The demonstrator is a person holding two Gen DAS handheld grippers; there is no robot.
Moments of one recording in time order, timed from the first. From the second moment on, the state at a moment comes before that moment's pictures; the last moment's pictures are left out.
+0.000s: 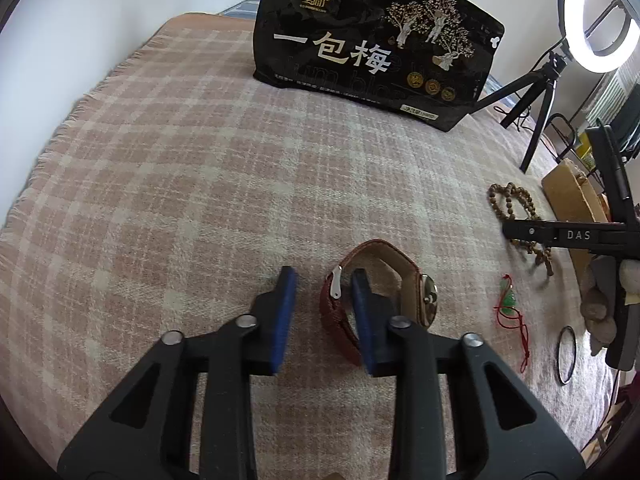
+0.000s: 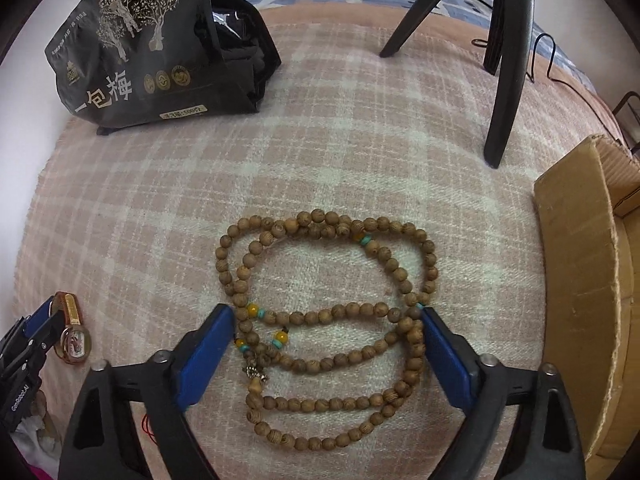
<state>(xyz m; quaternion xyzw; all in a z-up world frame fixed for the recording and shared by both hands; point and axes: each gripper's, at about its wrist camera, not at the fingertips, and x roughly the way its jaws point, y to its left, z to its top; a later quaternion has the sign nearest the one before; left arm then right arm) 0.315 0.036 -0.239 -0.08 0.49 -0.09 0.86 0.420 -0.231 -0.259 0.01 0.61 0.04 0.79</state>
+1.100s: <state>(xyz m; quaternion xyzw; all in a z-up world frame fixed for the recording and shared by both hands) 0.296 0.026 -0.206 -0.08 0.47 -0.08 0.88 0.364 -0.243 -0.186 0.01 0.55 0.10 0.83</state>
